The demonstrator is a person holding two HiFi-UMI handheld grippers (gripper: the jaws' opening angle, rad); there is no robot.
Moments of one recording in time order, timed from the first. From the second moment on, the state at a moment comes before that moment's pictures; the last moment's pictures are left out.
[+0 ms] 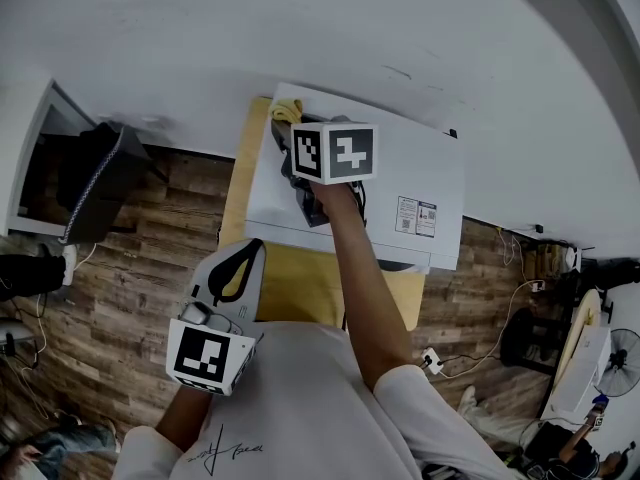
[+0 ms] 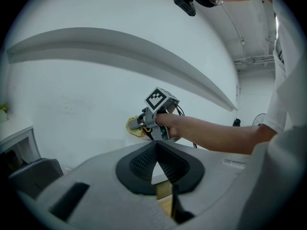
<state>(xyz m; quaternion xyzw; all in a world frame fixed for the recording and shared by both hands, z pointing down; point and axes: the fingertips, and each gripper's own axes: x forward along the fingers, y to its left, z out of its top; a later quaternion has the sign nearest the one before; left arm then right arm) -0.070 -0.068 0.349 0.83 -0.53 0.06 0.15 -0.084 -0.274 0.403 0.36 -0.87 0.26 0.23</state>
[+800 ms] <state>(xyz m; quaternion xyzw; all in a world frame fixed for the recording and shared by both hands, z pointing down) -0.049 -0.050 0.345 0.85 -0.50 0.06 0.15 -0.042 -0.246 0.367 0.34 -0.88 0.29 0.17</state>
